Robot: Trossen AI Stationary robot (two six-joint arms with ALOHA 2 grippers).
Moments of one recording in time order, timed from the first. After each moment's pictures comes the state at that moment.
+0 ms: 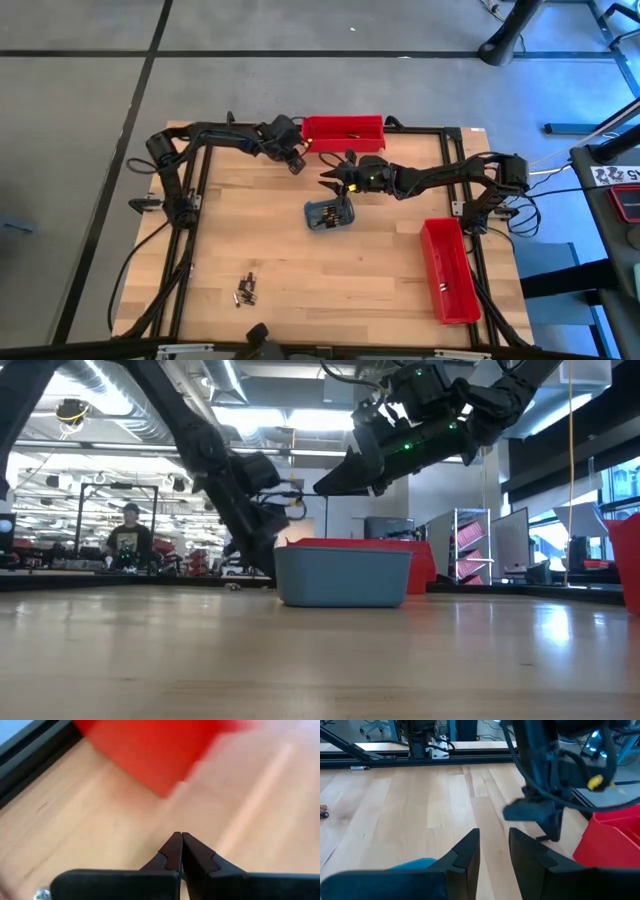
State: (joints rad) left arm 0.63 1.82 0.99 -0.11 0.08 -0.06; right arm -0.18 1.66 0.86 0.50 0.01 -0.06
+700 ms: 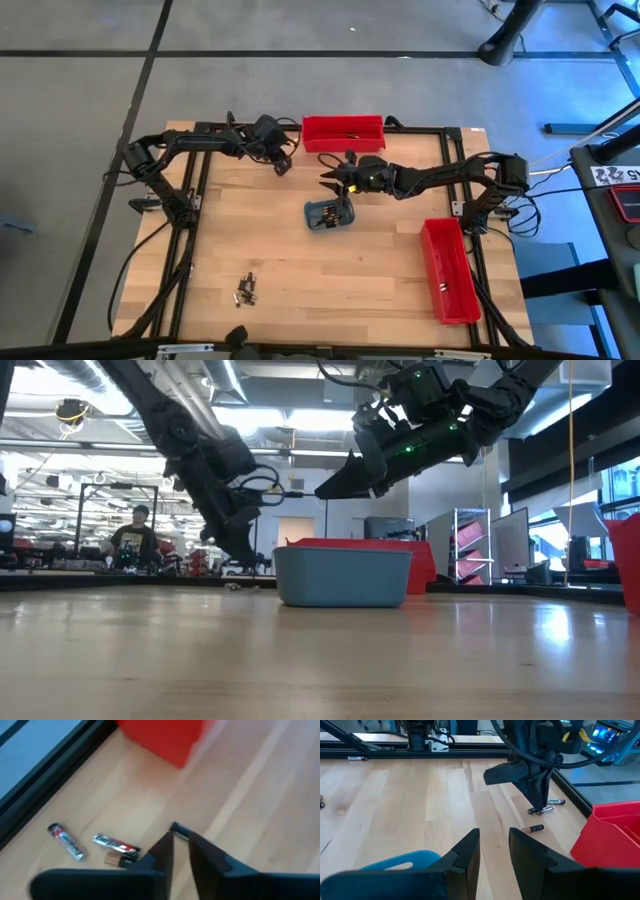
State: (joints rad) left arm 0.67 1.62 0.85 -0.15 0.02 0.04; right arm -0.18 1.66 0.86 0.47 0.01 -0.09
